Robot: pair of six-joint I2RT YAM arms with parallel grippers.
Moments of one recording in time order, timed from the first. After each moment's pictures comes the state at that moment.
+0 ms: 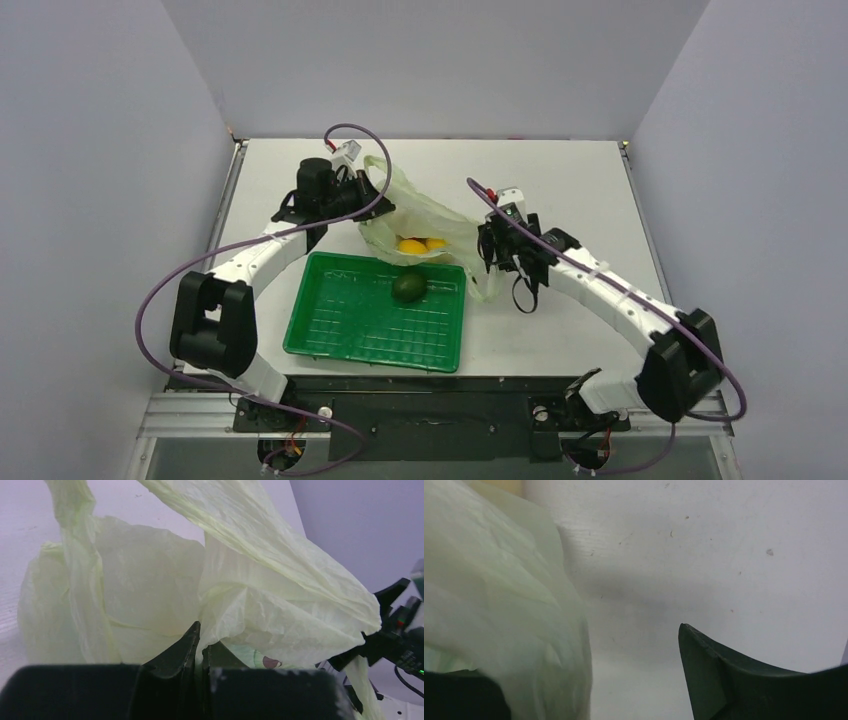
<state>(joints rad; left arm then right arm) -0.29 1.58 1.09 0.05 0.51 -0.56 0.59 1.42 1.06 -0.62 0.41 0.23</state>
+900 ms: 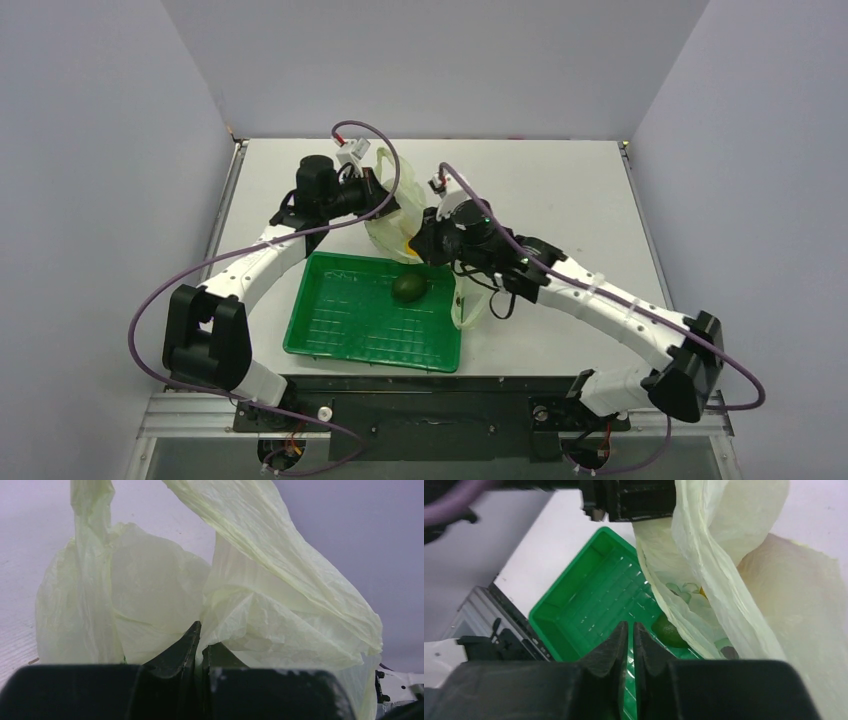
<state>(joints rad) -0.33 1.51 1.10 0.06 0.57 -0.50 0.90 1.29 1.22 -0.32 0.06 0.43</state>
